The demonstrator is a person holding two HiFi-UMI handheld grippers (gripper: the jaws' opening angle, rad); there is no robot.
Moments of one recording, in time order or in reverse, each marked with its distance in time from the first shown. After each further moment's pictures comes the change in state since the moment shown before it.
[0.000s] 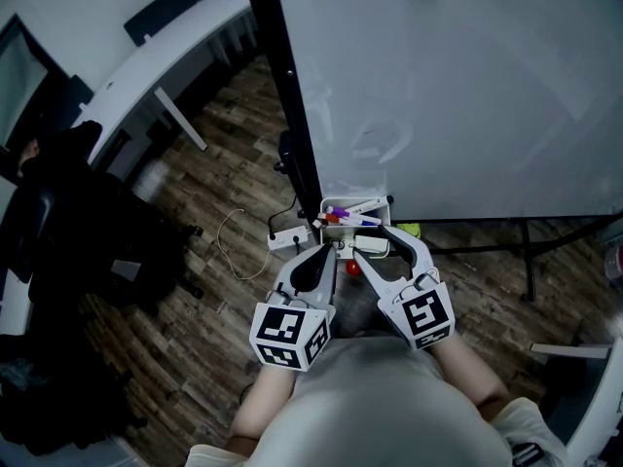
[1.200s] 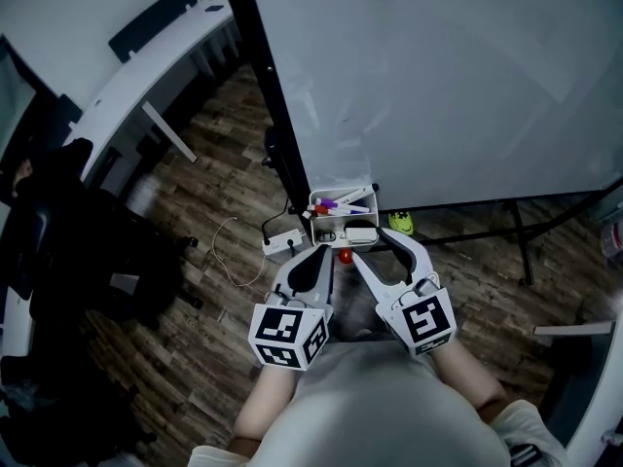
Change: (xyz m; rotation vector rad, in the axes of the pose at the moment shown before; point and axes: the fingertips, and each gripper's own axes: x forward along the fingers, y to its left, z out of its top) left arm -0.014 -0.017 -0.004 0.011 0.005 -0.049; right arm -0.035 0.013 0.019 0.027 -0.061 -0.087
